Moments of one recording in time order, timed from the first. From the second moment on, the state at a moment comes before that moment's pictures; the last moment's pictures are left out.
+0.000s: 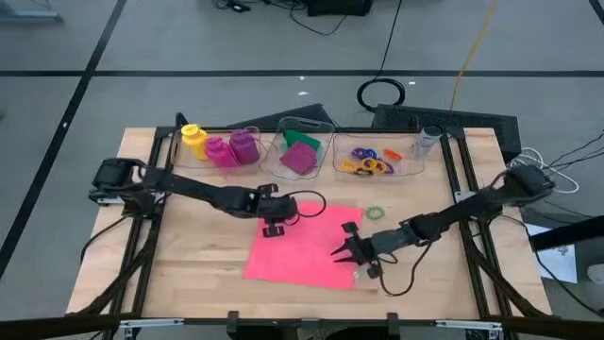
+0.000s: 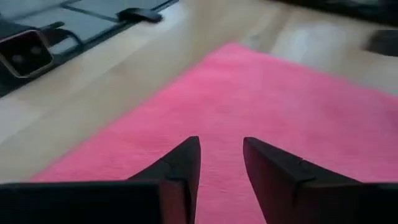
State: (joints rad) left arm -0.11 1.77 1.03 -0.40 -0.23 -0.13; right arm 0.45 1.67 0.71 0.57 0.10 -0.07
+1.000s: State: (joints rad) left arm -0.40 1.12 0.42 0.59 -0.22 -0.01; right arm 0.43 1.16 0.71 -0.21 0.53 0.06
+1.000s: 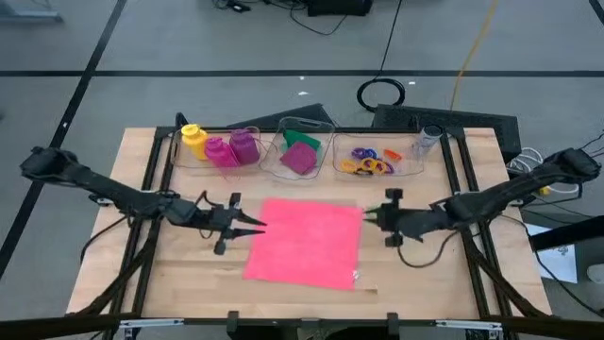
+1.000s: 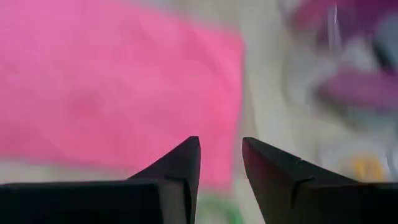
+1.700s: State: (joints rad) left arm -0.37 1.12 0.40 0.59 -0.20 -0.09; right arm 0.07 1.34 0.71 -0.42 0.18 0.10
